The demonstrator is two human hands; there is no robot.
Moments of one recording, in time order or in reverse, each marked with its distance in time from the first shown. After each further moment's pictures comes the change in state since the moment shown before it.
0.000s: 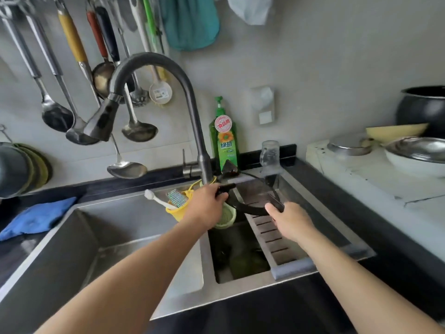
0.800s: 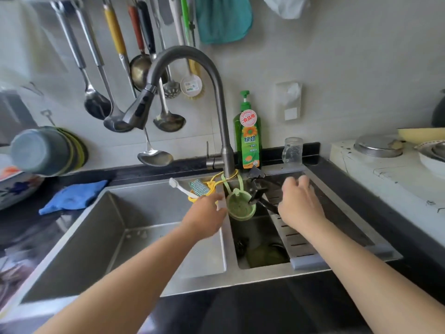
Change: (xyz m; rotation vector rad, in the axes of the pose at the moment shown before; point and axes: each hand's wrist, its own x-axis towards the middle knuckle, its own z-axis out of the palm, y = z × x) left_hand -0.042 -0.044 -0.027 0.144 -0.138 -0.148; right_hand -0.021 -0.055 0.002 -0.456 0.186 -0.251
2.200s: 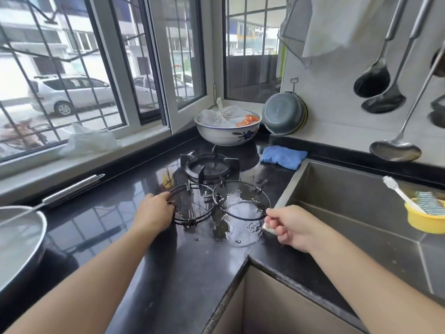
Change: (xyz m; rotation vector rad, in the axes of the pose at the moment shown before) left_hand -0.361 -0.448 -0.249 0.292 0.444 -0.904; right_hand -0.213 -0.440 0.130 0.918 -1.223 0.079
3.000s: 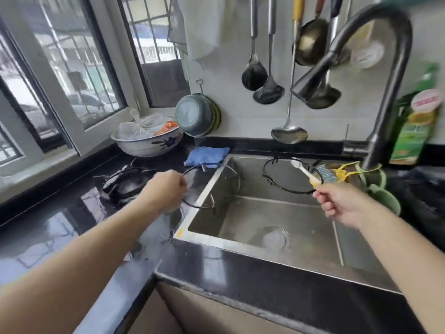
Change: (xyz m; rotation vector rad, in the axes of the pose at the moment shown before) left_hand -0.029 0.265 -0.010 0.044 -0.089 0.467; right_hand -0.057 0.026 -0.294 0.231 0.424 -0.143
